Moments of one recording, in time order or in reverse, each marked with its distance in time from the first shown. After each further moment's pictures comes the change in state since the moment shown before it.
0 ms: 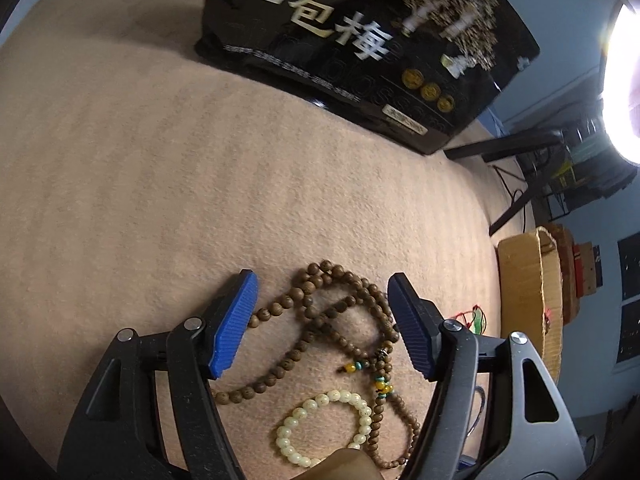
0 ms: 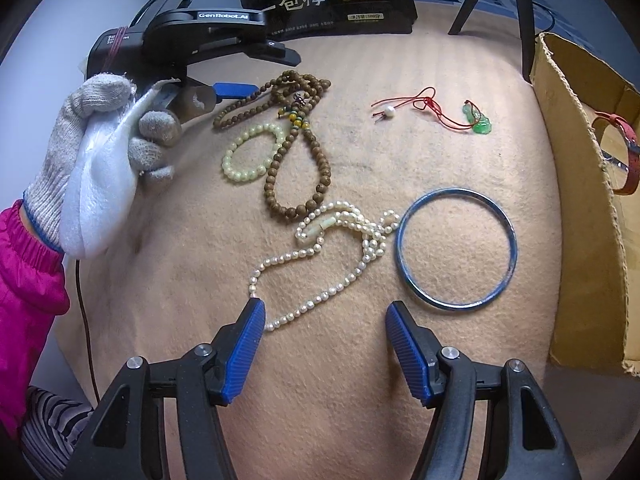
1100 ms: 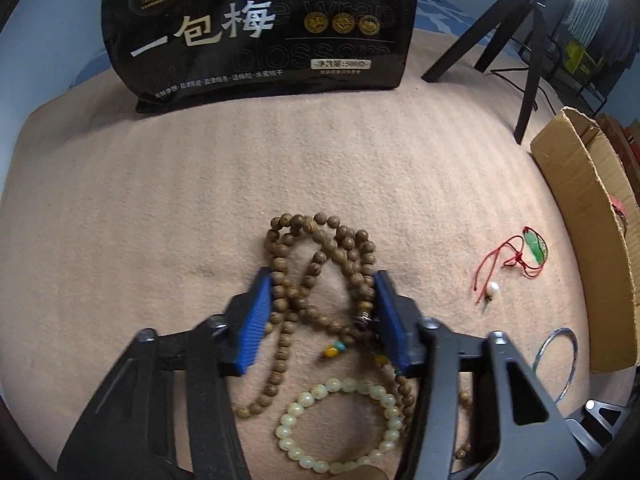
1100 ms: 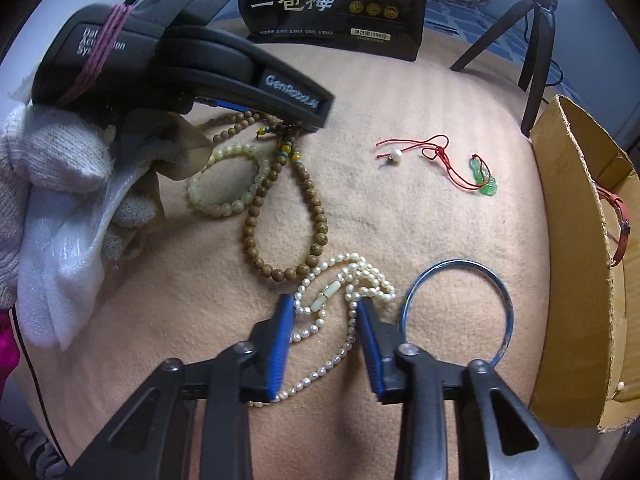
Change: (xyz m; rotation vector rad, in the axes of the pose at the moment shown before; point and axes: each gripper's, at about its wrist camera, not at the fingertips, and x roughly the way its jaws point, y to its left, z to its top) left arm 0.032 -0.061 -0.035 0.374 -0.033 0.280; right arm 0.030 0.062 0.035 -0.080 -0.028 -0.237
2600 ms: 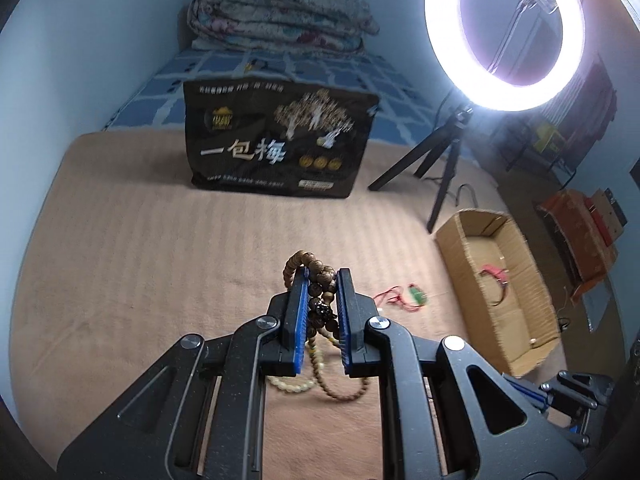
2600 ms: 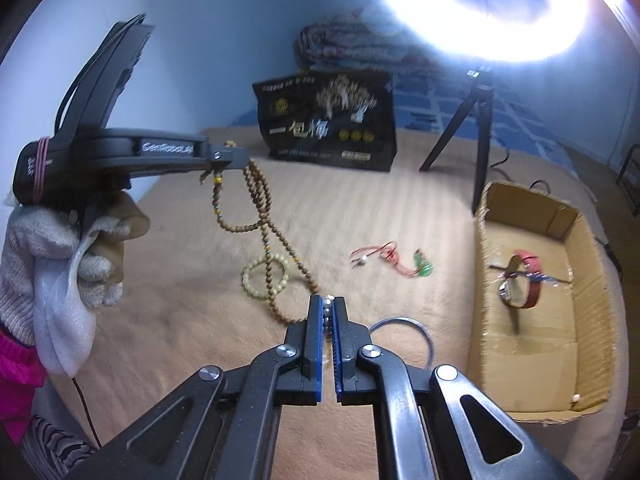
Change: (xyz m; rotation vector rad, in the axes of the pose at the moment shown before) left arm -0.172 0.015 -0.012 -0.133 -0.249 -0.134; right arm -0.123 -0.066 -0.013 0.039 -0.312 0.092
